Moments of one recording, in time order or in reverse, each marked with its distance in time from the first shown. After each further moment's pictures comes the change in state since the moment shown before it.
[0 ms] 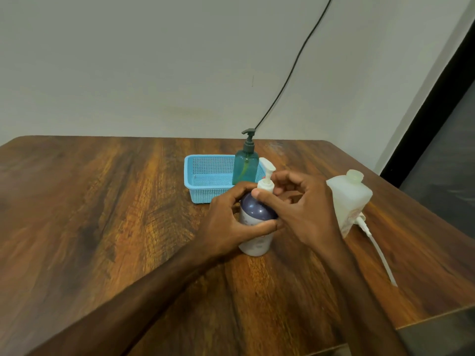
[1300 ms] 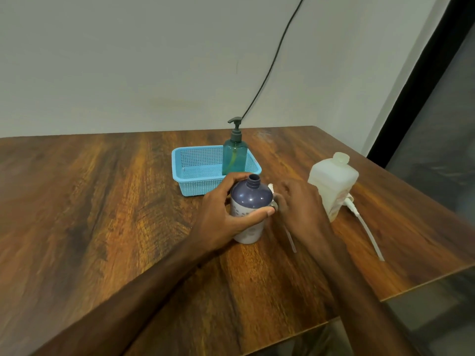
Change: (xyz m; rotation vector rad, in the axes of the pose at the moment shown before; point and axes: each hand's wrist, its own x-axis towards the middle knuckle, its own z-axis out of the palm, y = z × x) left_hand -0.005 -0.002 0.003 0.000 0.022 0.026; right_hand 0.002 0.047 0.006 -0.595 -0.028 0.208
